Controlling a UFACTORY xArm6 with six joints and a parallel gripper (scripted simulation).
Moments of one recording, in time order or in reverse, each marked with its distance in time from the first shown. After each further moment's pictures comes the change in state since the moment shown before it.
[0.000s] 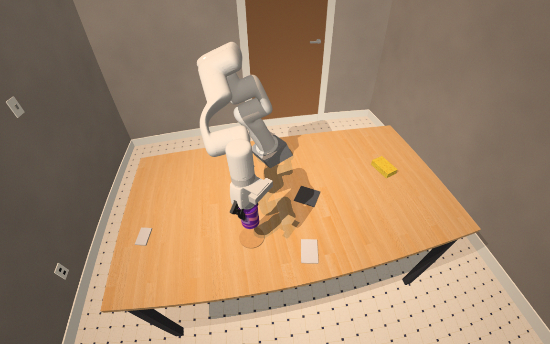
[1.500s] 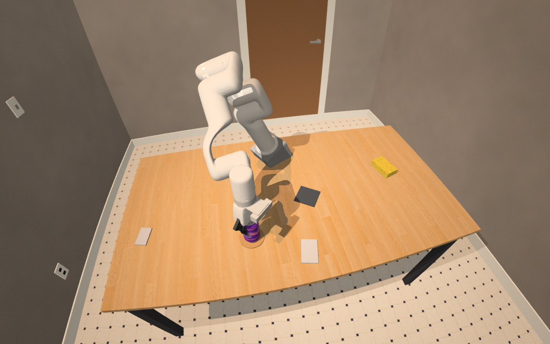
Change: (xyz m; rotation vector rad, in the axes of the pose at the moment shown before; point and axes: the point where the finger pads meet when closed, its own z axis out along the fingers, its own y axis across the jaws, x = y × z) arm -0.003 0.003 0.099 0.000 0.000 0.000
